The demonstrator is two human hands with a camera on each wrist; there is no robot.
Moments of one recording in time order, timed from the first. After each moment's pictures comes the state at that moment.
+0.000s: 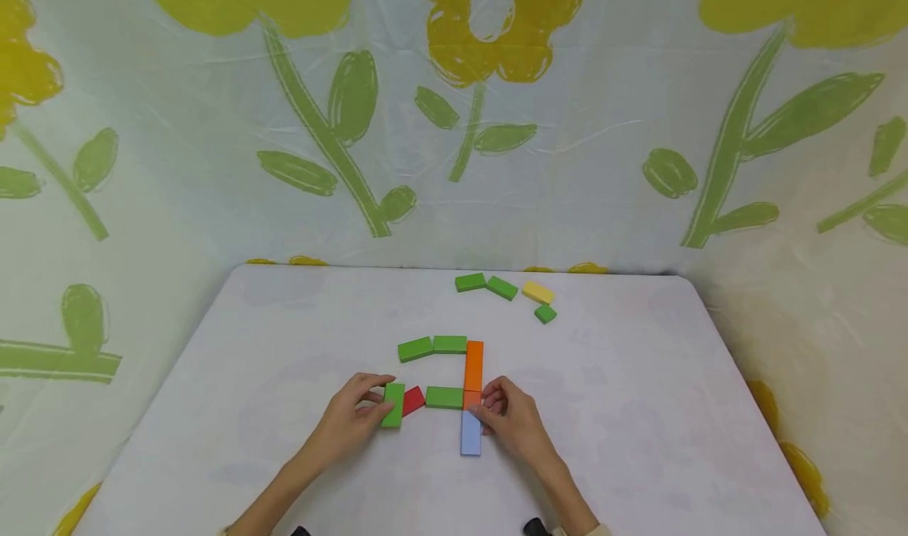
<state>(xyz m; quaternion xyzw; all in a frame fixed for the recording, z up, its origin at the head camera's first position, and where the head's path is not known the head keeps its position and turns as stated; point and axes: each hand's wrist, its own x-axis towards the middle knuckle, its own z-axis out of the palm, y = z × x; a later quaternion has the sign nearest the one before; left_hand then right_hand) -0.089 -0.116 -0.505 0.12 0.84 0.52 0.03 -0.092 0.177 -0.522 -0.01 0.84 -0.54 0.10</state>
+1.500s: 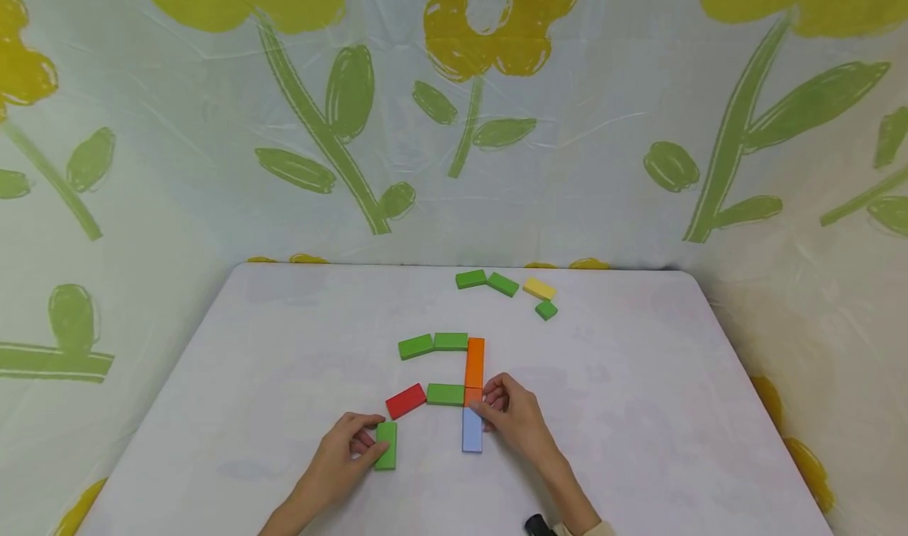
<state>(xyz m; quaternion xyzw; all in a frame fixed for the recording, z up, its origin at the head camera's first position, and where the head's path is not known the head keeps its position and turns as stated) -0.043 -0.124 -0.519 0.07 0.87 0.49 0.09 -0.094 0.179 -0.526 0.00 0.84 -0.53 0.09</state>
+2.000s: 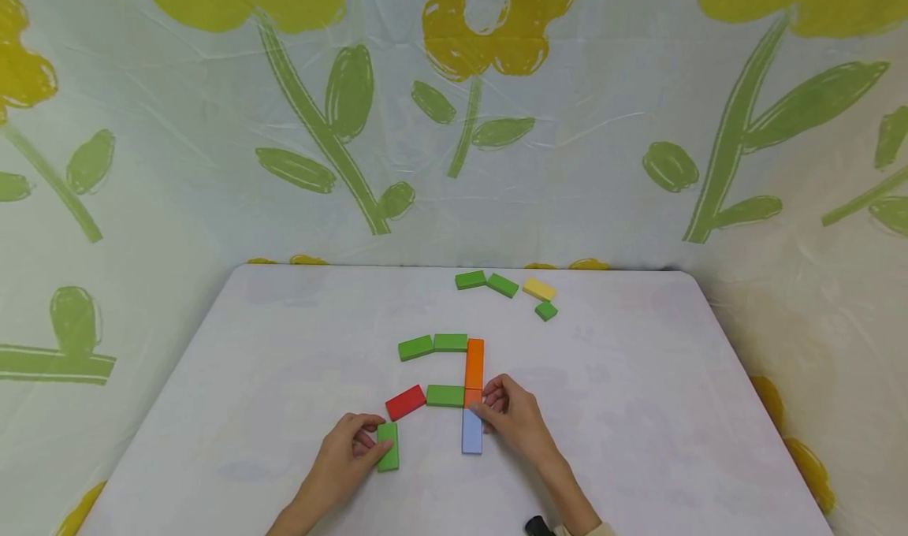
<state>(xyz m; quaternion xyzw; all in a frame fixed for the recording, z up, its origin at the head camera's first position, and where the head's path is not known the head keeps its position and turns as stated) -0.043 -0.114 -0.524 0.04 0.88 0.47 0.07 -0.093 0.181 -0.528 -0.01 0.83 -0.55 0.09</state>
